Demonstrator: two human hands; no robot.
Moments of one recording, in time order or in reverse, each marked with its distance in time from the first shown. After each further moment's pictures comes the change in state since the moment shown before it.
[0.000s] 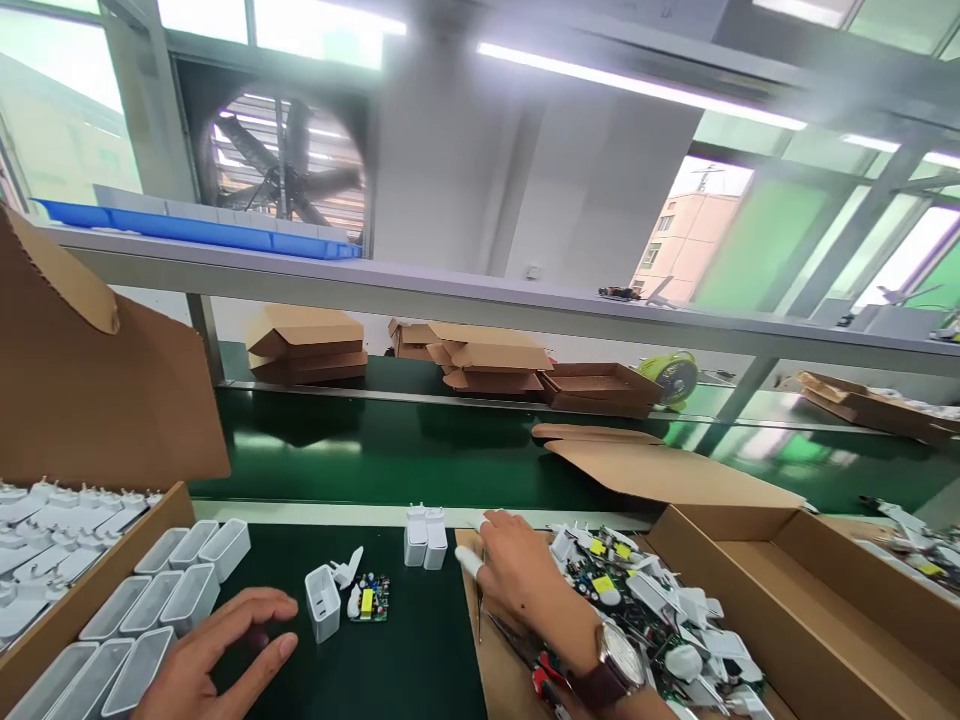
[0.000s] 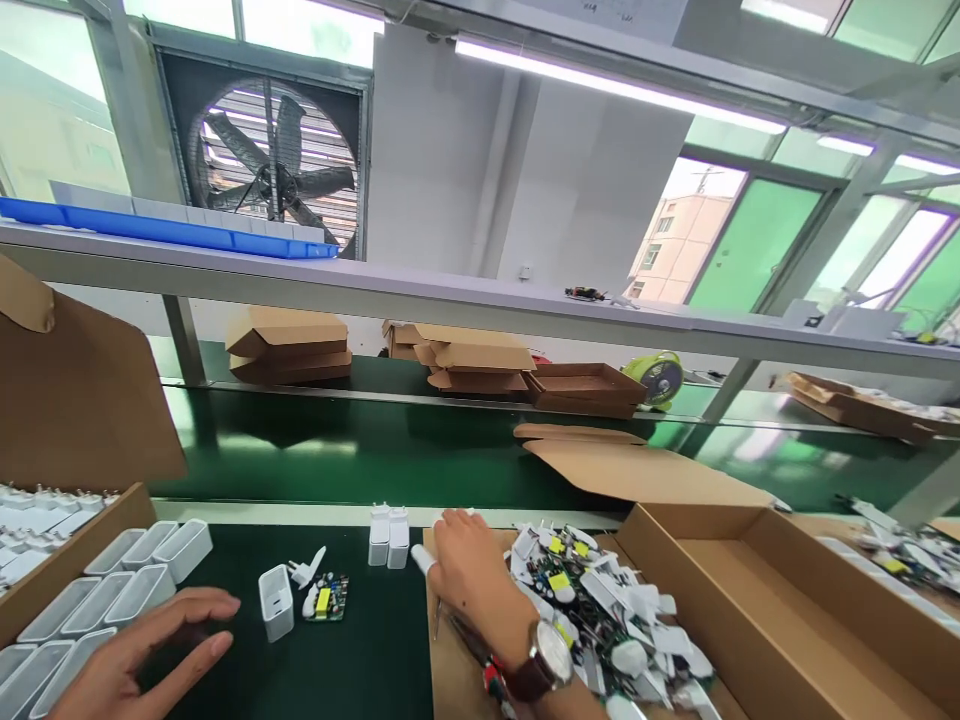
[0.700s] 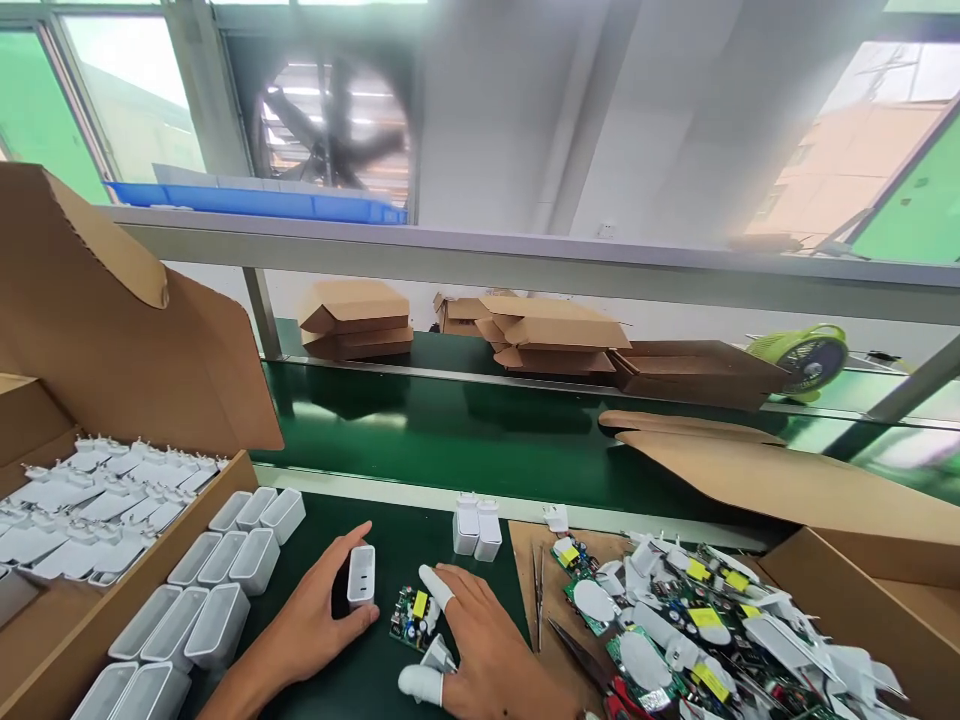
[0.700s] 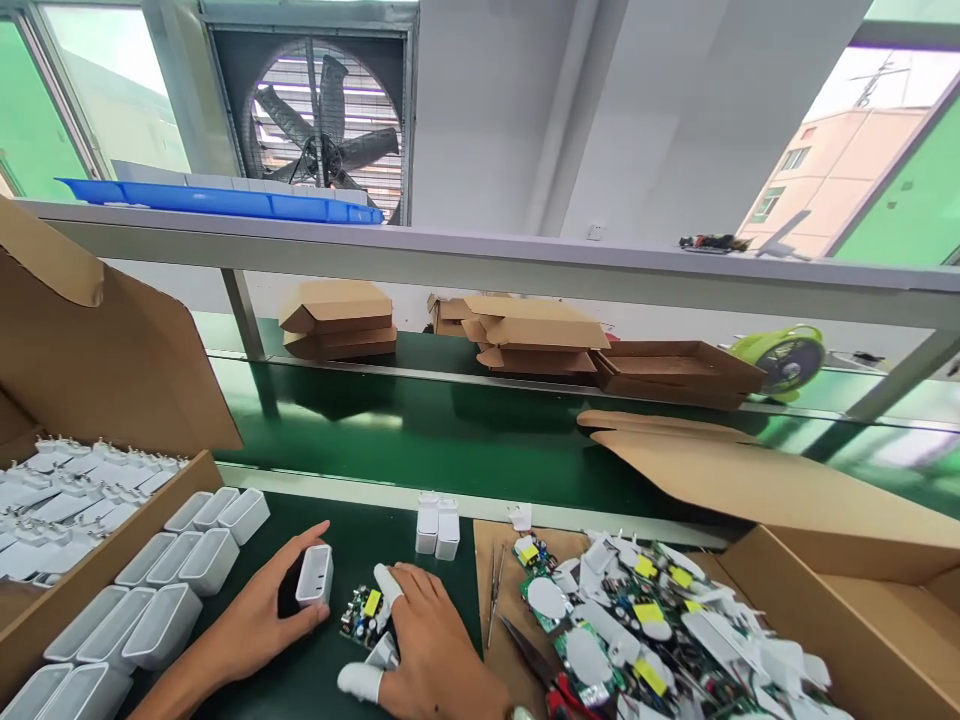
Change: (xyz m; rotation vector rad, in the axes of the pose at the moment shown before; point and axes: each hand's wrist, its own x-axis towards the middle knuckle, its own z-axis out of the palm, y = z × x) left_hand 0.036 -0.030 0.044 -0.016 -0.166 -0.074; right_hand 0.002 -0.069 0.085 0.426 0.015 -0.411
